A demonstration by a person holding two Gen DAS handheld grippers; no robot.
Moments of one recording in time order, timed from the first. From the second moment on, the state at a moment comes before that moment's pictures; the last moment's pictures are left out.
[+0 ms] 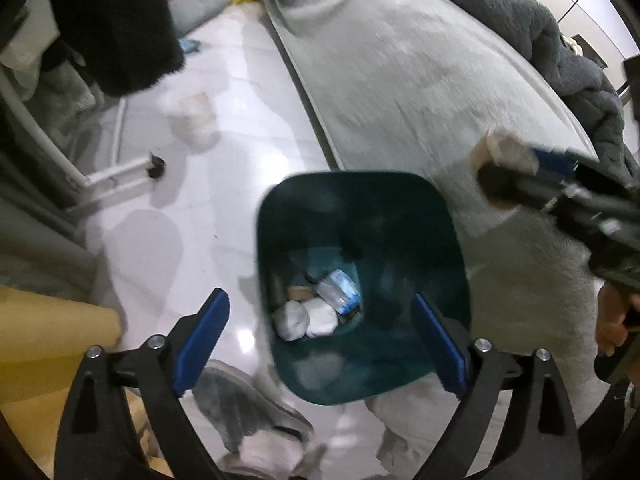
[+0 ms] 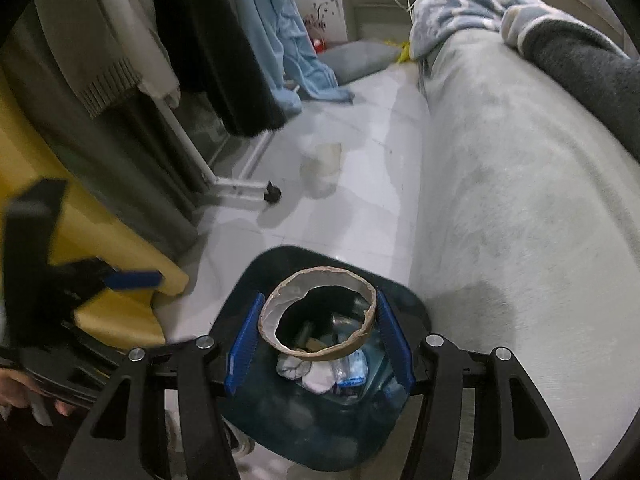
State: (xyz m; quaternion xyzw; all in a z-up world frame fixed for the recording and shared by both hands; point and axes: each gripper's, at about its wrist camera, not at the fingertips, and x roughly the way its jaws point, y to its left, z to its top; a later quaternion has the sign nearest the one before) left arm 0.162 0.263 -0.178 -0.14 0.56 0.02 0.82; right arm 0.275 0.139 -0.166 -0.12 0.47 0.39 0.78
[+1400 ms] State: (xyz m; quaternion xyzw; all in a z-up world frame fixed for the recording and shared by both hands) left arm 0.136 0.234 -0.010 -0.07 0.27 0.06 0.96; right arm 0.250 0.165 -0.226 -0.18 0.52 0.35 0.76
